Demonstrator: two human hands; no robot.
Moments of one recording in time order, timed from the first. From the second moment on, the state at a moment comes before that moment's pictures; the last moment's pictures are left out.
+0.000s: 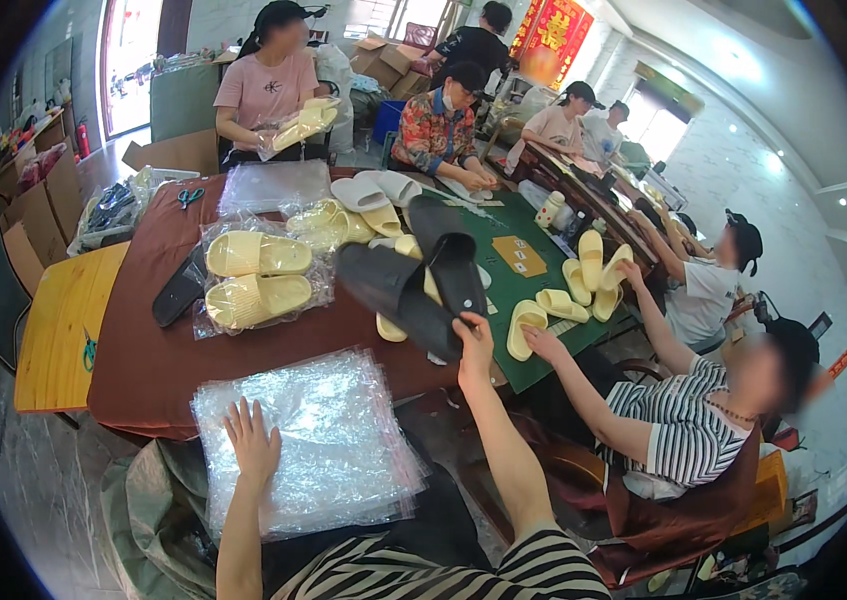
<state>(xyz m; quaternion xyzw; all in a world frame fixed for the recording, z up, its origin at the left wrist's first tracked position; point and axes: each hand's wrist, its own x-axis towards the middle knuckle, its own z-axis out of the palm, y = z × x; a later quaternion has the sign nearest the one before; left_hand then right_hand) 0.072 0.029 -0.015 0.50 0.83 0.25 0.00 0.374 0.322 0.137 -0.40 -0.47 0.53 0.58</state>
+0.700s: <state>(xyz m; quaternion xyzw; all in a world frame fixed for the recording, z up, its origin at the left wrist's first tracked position) 0.071 0.032 -0.011 0.50 0.84 0.23 0.00 0.328 0.455 0.095 -0.52 -0.42 0.47 0.58</state>
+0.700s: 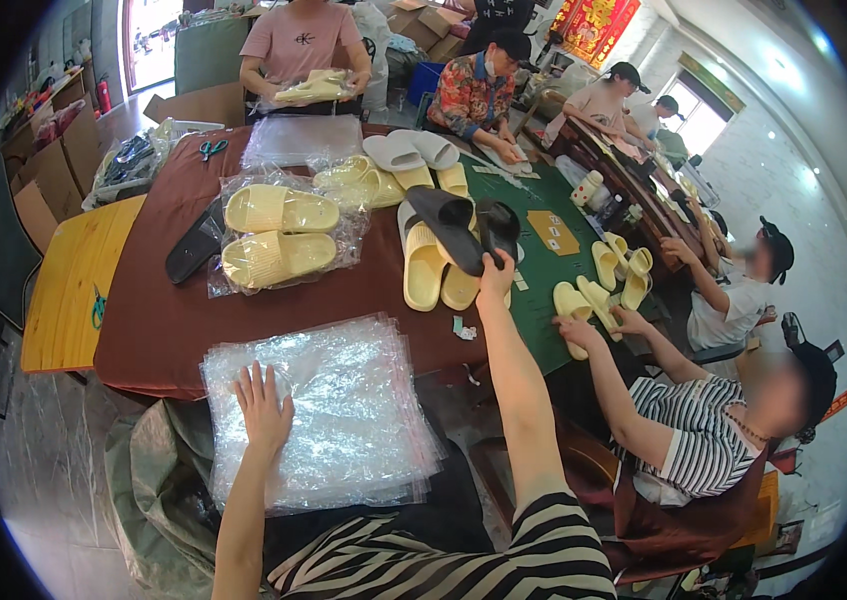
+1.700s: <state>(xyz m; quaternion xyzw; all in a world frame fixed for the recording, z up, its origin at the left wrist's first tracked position) 0.073 0.028 -0.011 0.49 0.84 0.24 0.00 0.280 0.055 0.332 0.59 -0.35 0.28 0.67</state>
